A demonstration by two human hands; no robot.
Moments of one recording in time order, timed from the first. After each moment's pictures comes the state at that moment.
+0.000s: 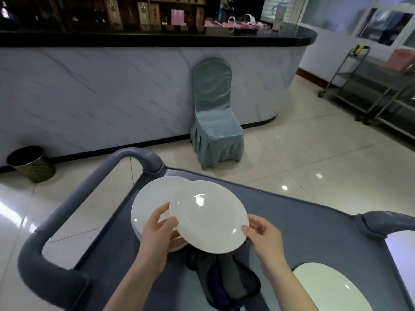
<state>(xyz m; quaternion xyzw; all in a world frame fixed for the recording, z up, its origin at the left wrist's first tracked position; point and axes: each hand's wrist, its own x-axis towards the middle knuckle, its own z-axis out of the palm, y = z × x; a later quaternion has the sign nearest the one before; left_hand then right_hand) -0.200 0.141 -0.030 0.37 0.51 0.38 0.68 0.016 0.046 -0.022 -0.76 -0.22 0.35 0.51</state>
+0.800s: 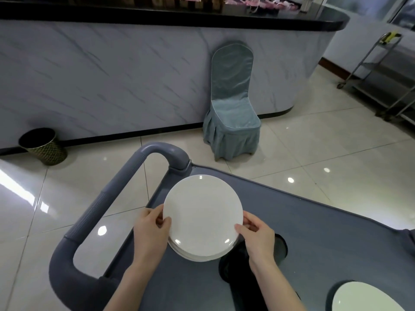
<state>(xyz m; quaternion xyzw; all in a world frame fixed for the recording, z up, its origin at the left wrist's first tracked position) -0.282 0.219 -0.073 0.60 0.63 0.33 0.36 -0.063 0.139 -0.073 -0.75 -0.18 0.35 0.52</state>
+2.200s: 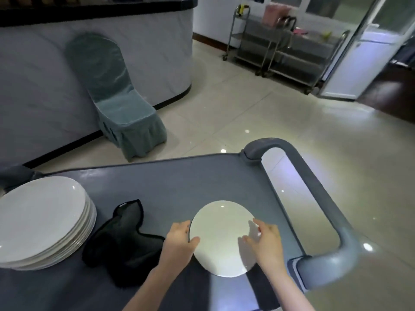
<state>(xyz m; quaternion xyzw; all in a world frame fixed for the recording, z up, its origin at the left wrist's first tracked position) 0.002 -0.027 -0.108 0.80 0.39 0.06 0.46 0.144 -0.202 -0.083 -0.92 -0.14 0.19 0.30</state>
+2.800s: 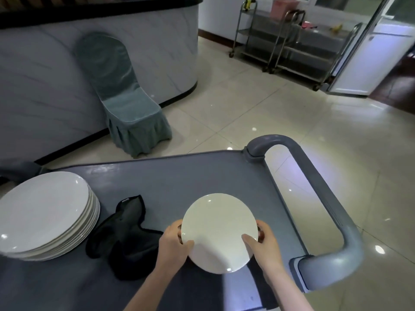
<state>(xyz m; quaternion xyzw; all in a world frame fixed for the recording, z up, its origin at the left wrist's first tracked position) -0.011 -0.037 -0.108 0.75 0.44 0.12 0.49 0.142 -0.212 -0.105 -0.81 -0.05 0.26 0.52</state>
